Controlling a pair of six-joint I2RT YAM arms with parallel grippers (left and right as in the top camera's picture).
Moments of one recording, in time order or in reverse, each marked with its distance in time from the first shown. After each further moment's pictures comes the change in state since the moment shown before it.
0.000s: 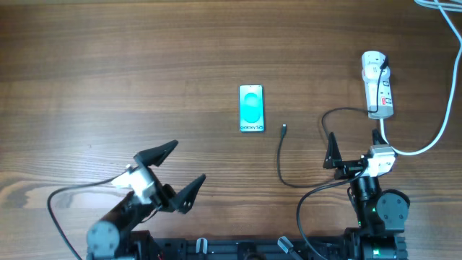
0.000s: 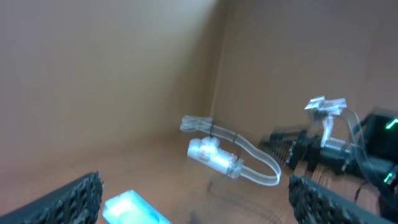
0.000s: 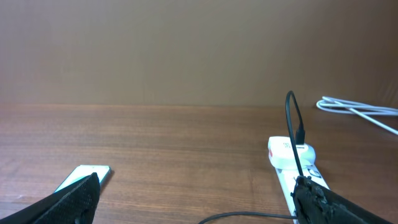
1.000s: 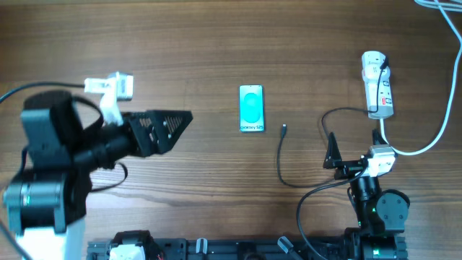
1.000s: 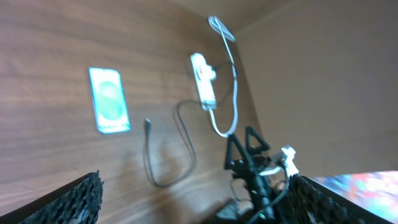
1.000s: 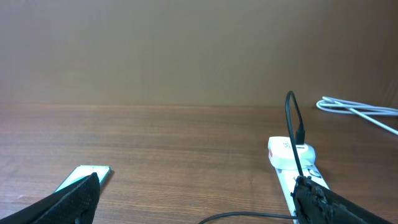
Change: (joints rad) left arm 0.001 0.979 1.310 -1.503 -0.029 0.118; right arm 0.000 -0.001 0.000 0.000 0.000 0.000
